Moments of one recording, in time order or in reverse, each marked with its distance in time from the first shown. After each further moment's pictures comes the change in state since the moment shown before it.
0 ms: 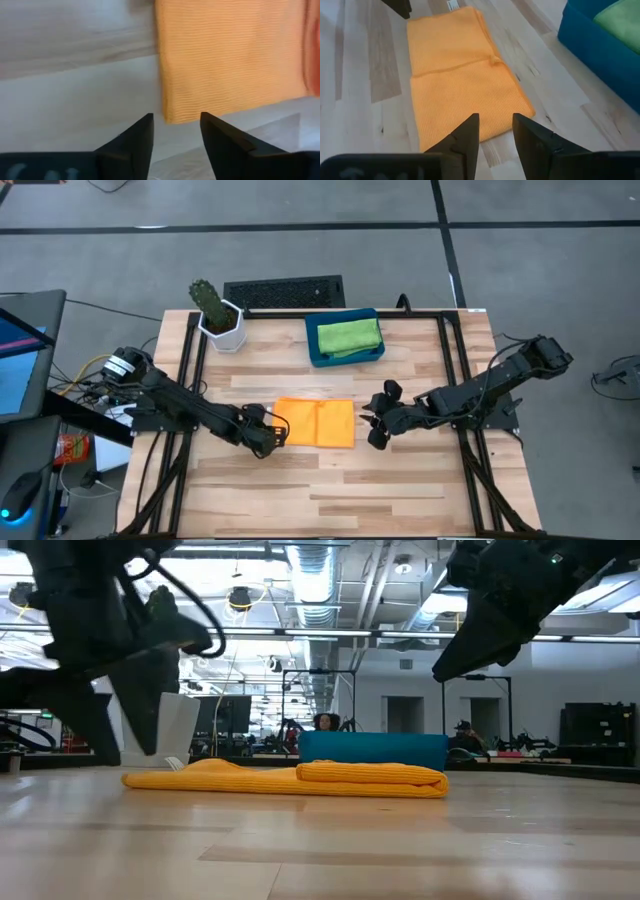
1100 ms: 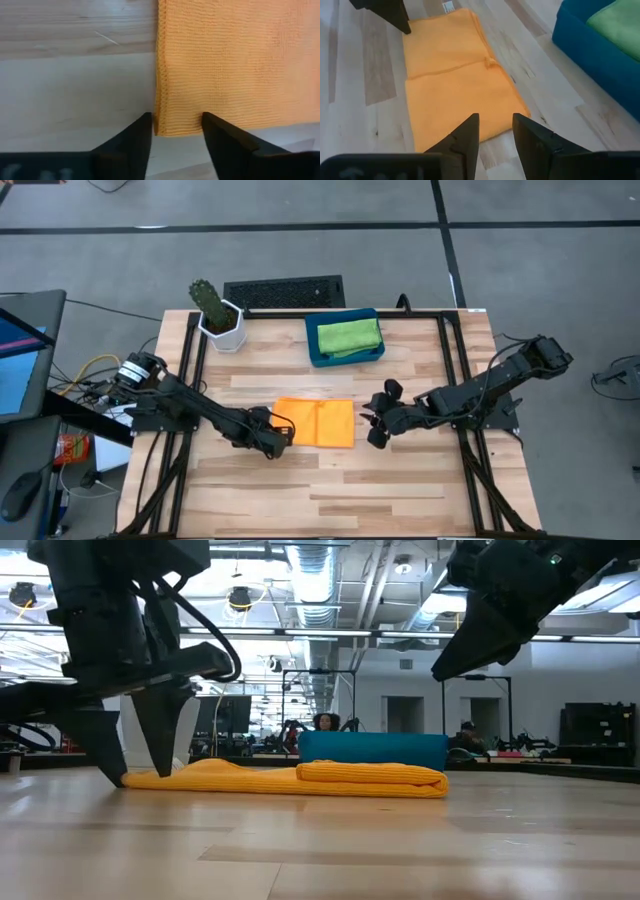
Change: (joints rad) left arm 0.031 0.152 0.071 0.030 0.012 -0.071; right arm -0.002 0.000 0.000 -0.003 0.023 0.000
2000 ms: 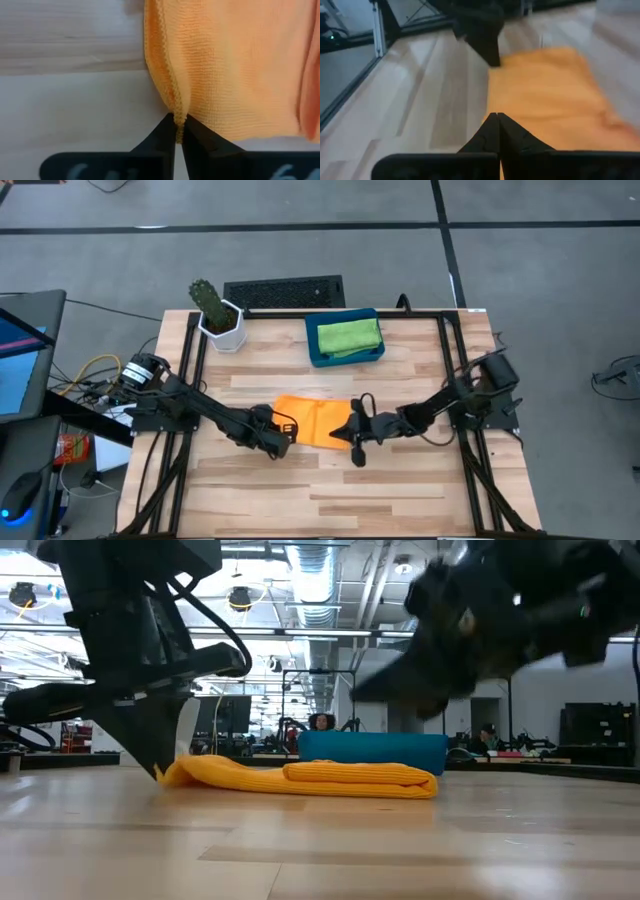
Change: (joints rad) left arm 0.004 0.005 0.043 -0.047 -0.060 -0.028; right arm -0.037 0.451 -0.126 1.056 -0.255 -0.253
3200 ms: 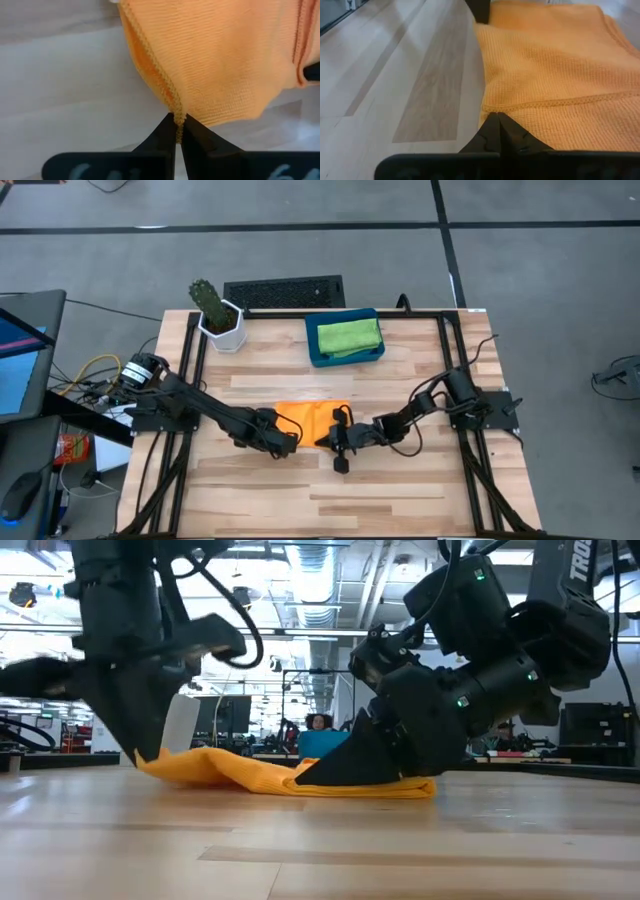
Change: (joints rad) left arm 0.002 -0.005 0.068 -0.059 0.169 0.135; right arm -0.013 0.368 0.203 0.023 -0.053 -0.057
